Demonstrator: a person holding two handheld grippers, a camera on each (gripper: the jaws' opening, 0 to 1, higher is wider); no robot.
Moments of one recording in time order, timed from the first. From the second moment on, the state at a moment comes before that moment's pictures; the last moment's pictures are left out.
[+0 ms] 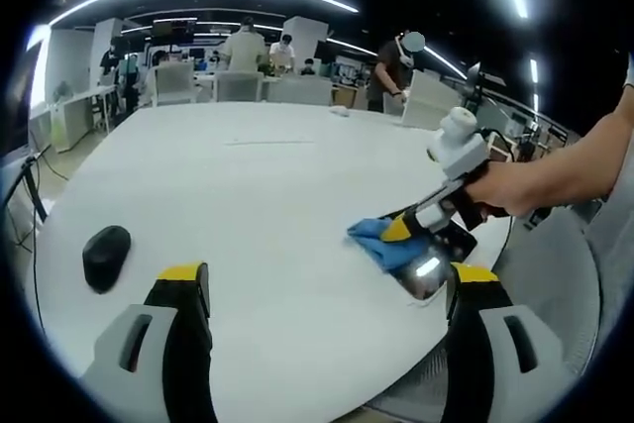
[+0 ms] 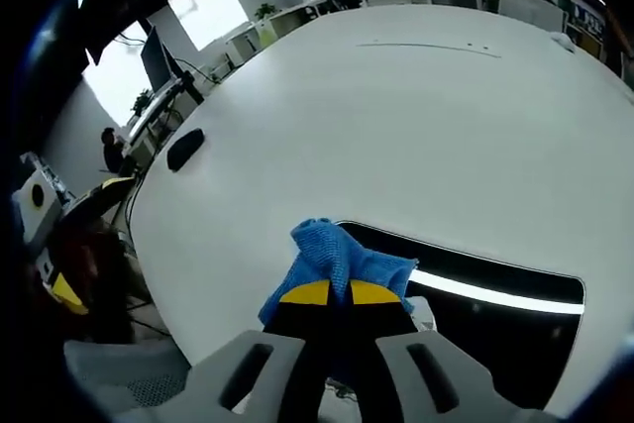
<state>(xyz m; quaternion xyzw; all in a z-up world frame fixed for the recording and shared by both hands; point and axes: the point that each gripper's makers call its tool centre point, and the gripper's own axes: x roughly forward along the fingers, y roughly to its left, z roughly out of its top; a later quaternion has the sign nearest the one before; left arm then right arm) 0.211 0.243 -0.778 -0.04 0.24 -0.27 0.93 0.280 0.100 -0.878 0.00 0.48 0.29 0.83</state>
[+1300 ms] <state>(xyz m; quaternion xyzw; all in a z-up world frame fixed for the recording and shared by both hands) 0.206 0.232 -0.778 -0.04 0.24 -0.28 0.93 0.279 0.033 -0.878 0.01 0.48 0.25 0.84</state>
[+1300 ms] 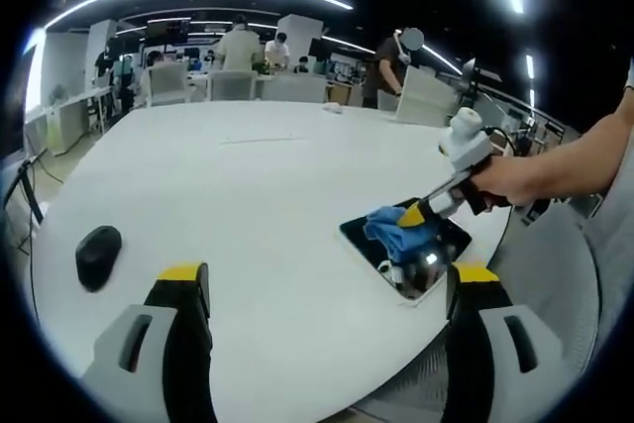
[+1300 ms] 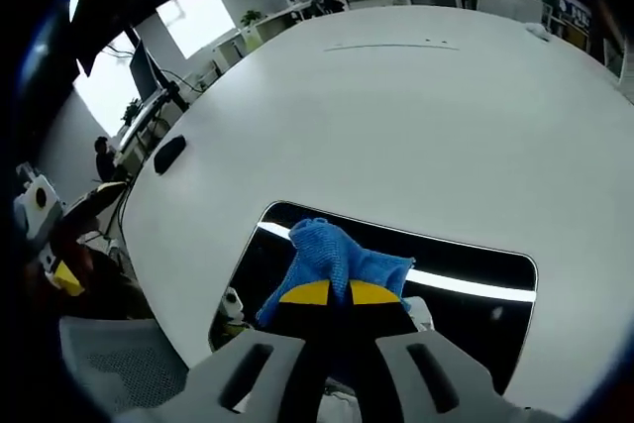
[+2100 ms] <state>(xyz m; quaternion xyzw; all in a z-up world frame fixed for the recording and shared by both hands) 0.212 0.224 -0.771 -0.04 0.23 -0.29 0.93 0.275 -0.019 -0.879 0.01 0.48 0.23 0.85</state>
